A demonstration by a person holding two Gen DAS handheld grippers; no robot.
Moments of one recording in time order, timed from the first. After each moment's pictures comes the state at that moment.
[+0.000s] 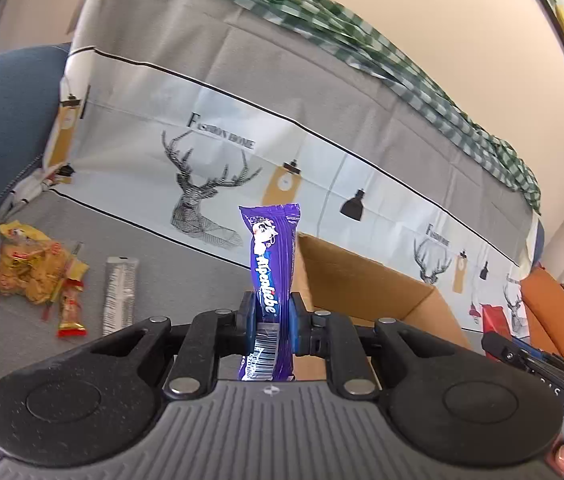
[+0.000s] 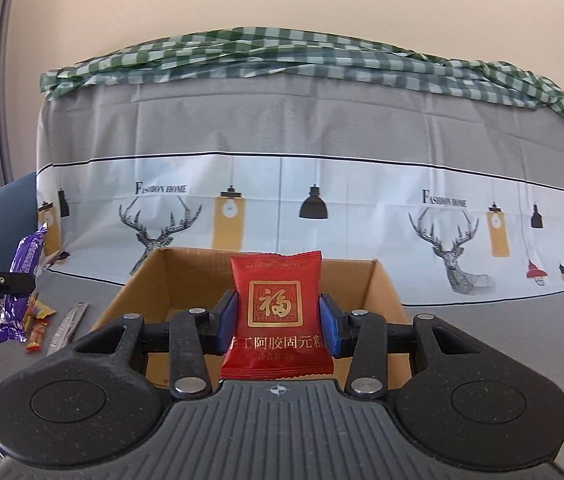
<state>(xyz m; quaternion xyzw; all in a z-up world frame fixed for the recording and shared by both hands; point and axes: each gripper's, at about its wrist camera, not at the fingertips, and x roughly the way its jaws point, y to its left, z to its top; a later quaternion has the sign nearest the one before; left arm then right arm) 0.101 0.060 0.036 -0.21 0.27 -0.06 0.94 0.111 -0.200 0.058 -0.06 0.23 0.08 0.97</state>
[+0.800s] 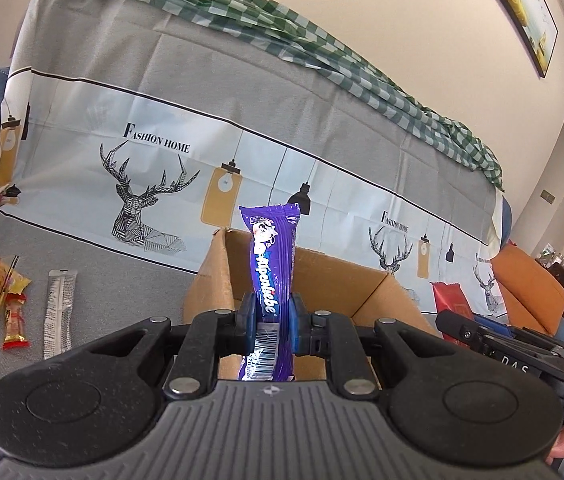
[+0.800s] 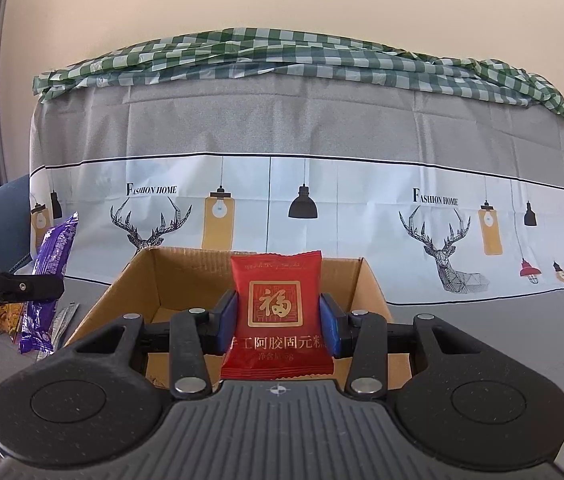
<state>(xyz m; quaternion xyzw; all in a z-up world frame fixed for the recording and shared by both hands) 0.099 0.014 0.037 -0.18 0.24 -0.11 0.95 0.110 -0.205 0.057 -0.06 0.23 0.08 0.97</state>
